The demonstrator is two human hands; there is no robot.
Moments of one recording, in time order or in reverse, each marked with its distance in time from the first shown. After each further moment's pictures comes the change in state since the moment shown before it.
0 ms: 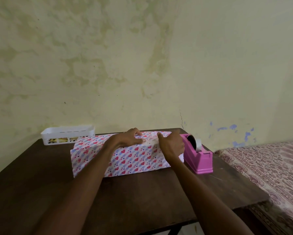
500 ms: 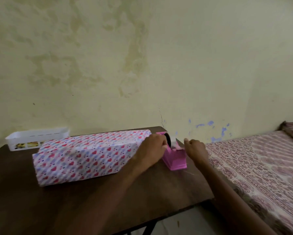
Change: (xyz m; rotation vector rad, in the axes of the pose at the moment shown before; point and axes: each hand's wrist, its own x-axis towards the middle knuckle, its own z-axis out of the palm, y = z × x) left_hand -0.020 0.162 0.097 0.016 0.459 0.443; right_hand 0.086 0.128 -0.112 -0.230 -0.100 0.020
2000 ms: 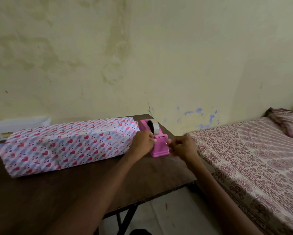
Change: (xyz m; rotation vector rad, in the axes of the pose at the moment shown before) left_hand 0.014 0.005 0.074 -0.130 -0.086 -0.284; right_hand -0.027 0.050 -0.018 0.379 -0.172 -0.193
